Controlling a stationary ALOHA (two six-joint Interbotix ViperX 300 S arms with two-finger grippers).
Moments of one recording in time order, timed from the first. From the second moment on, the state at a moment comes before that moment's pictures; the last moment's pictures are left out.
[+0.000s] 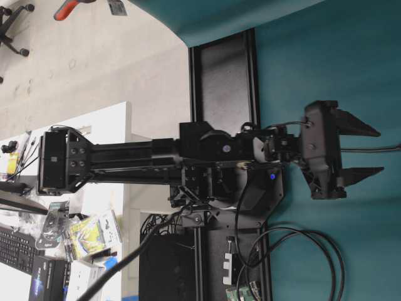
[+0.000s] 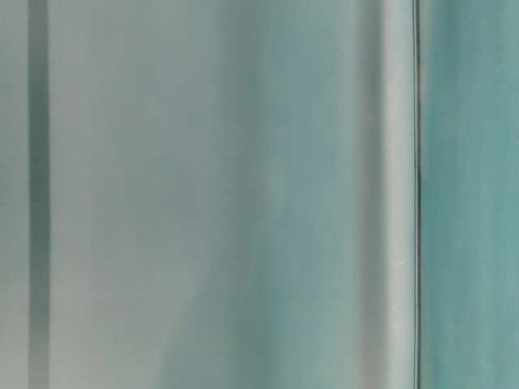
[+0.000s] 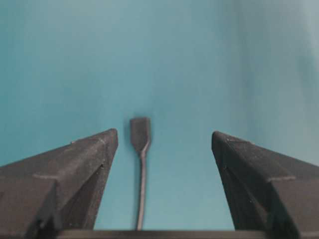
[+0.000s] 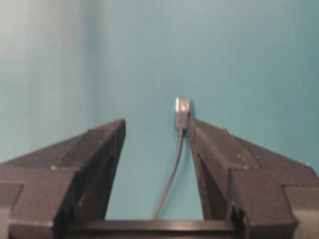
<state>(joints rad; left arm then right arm) 0.01 -0.48 1.04 -0.03 0.21 0.16 0.00 -0.59 1.01 -0.01 0.33 0.17</state>
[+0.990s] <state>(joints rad) 0.09 -0.24 1.04 -0.04 0.08 0.18 -0.06 -0.15 0.93 -0.01 0.27 0.16</state>
